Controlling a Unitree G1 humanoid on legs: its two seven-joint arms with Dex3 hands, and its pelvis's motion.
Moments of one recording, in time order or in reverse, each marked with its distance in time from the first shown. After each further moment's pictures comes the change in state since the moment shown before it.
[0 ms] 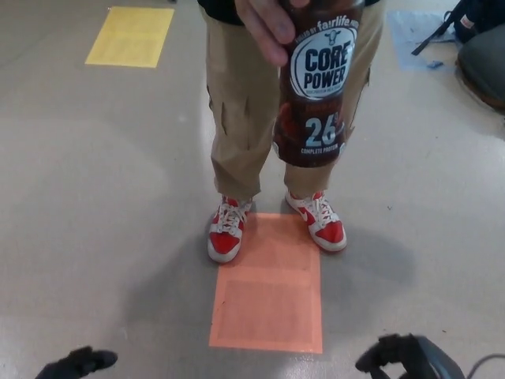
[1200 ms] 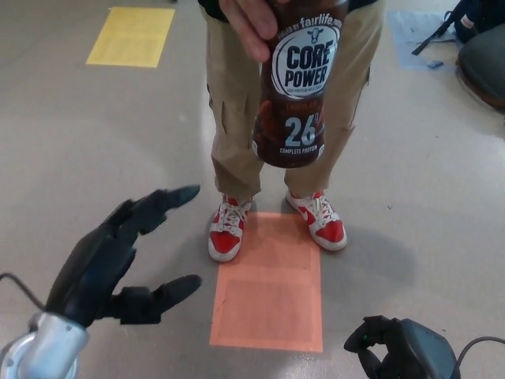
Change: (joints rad) left_arm 0.067 0.123 -0.030 -0.937 -0.106 -0.065 -0.272; right_arm -0.060 0.015 0.086 0.149 -0.125 -0.198 -0.279
